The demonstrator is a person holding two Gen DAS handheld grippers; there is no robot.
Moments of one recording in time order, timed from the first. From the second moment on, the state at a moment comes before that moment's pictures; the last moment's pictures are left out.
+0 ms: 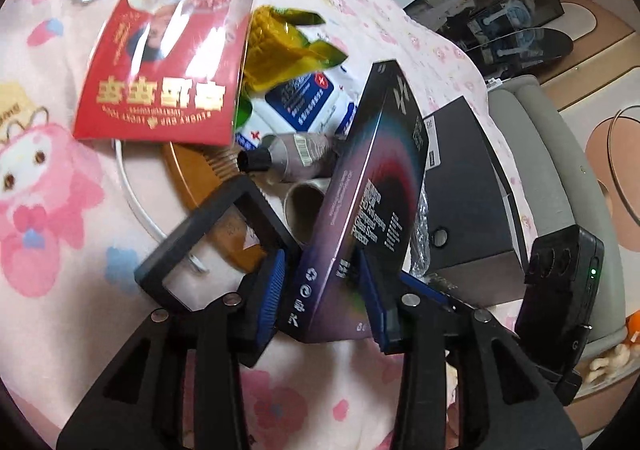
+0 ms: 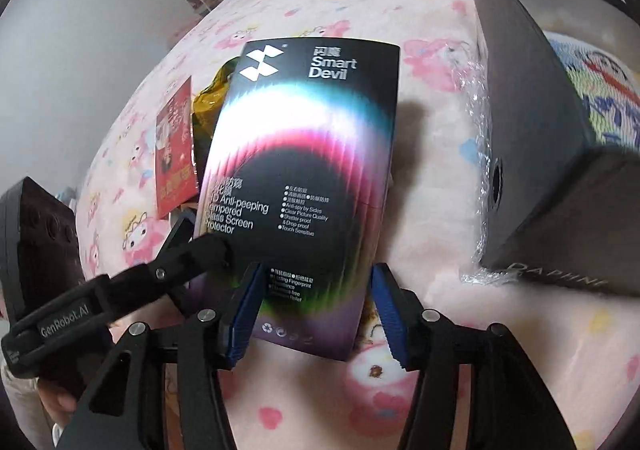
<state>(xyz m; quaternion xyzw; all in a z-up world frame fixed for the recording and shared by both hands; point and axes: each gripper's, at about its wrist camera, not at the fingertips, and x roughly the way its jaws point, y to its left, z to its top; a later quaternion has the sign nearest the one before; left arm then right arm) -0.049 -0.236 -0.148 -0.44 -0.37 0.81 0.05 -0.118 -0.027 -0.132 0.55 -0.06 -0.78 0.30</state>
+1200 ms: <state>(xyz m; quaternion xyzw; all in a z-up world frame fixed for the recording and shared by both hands) -0.021 -0.181 -0.141 -0.53 -0.28 0.79 0.07 -0.082 0.020 -0.132 0.57 -0.05 -0.77 0.28</state>
